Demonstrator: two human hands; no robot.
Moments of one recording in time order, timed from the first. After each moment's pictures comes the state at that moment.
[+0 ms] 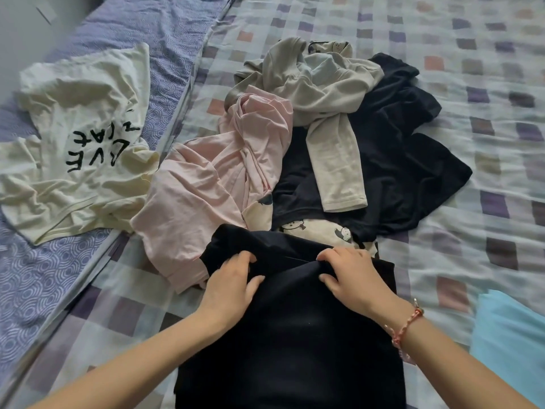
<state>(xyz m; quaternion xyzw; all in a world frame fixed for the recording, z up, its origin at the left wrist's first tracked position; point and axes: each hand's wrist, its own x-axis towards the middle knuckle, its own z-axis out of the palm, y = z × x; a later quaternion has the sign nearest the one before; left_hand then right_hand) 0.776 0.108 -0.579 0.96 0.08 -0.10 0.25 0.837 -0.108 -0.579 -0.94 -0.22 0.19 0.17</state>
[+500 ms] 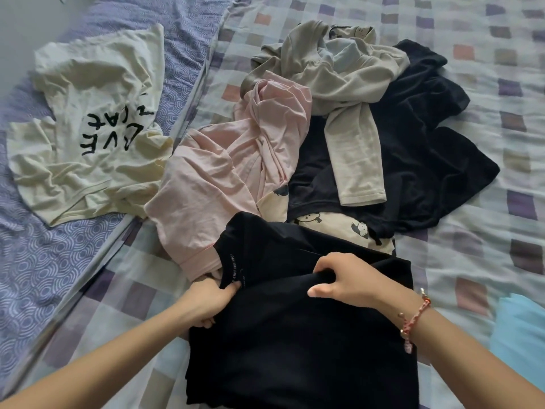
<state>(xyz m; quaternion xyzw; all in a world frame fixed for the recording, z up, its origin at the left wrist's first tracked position) 0.757 0.156 -0.581 0.83 0.33 -0.39 0.22 0.841 -0.082 -0.566 -0.87 -0.24 0.37 0.21</state>
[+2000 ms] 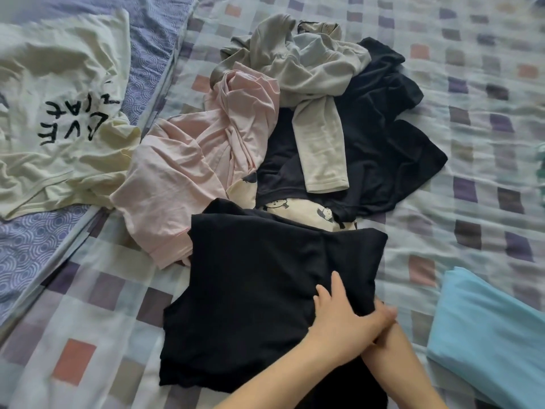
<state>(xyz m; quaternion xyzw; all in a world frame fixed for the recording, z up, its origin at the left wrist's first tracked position) 0.740 -0.062 -0.533 0.73 0.18 -0.39 0.54 0.719 -0.155 -0.542 -0.81 0.09 0.24 0.52</state>
